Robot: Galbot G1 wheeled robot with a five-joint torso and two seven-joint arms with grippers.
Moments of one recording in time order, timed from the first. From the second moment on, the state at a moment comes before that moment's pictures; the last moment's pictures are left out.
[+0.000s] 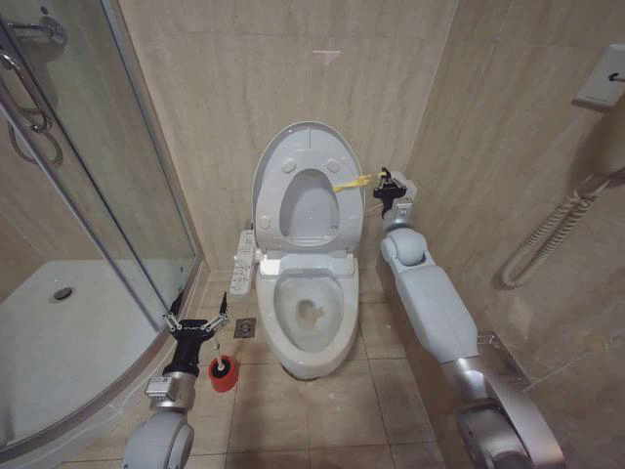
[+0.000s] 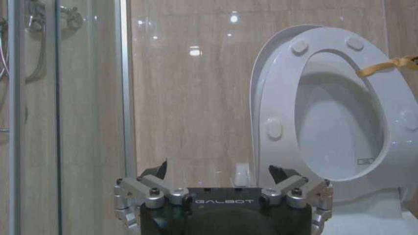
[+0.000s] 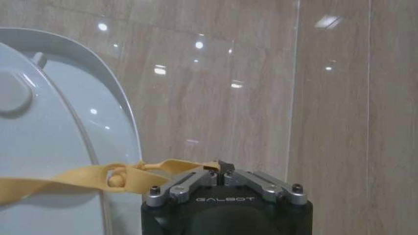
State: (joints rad) left arm 1.38 -1.33 -0.51 -1.93 -0.13 -0.22 -0.09; right arm -0.36 1.32 0.31 1.27 0.15 -0.02 0.22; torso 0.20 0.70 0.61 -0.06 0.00
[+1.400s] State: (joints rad) left arm 1.38 -1.33 -0.51 -1.93 -0.13 -0.22 -0.09; right arm -0.44 1.32 0.30 1.35 0.15 -0.05 0.24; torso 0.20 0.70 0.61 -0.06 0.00
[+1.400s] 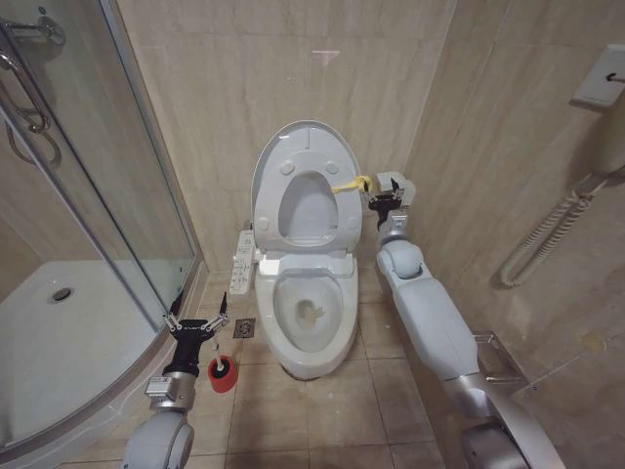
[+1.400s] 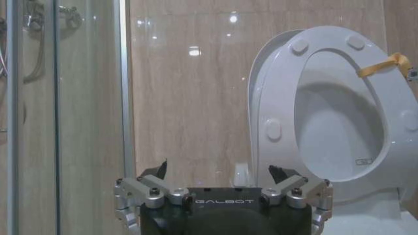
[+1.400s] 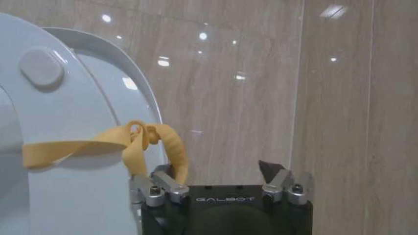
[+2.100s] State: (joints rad) left arm 1.38 -1.33 -0.51 -1.93 -0.13 -0.22 -0.09; right arm -0.48 1.27 0.32 1.38 0.16 -0.02 0.22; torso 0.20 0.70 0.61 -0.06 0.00
